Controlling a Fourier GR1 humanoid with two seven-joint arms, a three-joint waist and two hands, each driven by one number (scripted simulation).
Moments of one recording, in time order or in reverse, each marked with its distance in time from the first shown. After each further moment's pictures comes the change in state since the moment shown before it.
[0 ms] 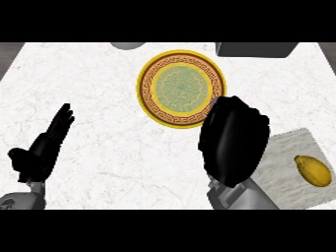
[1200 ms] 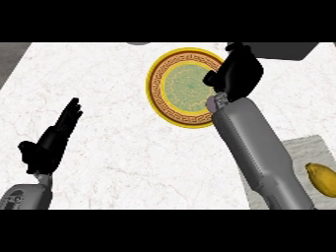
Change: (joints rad) left arm -0.055 -0.016 -0.014 0.030 -0.019 -0.018 -0.005; right arm -0.359 0.005 -0.402 0.700 -0.246 -0.430 -0.108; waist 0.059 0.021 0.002
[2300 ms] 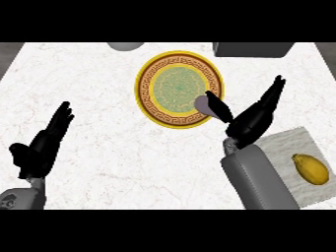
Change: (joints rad) left arm 0.025 0.011 0.041 0.011 0.009 0.006 0.004; right arm 0.368 0.007 0.110 -0.203 -0.064 -0.762 0.008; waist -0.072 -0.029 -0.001
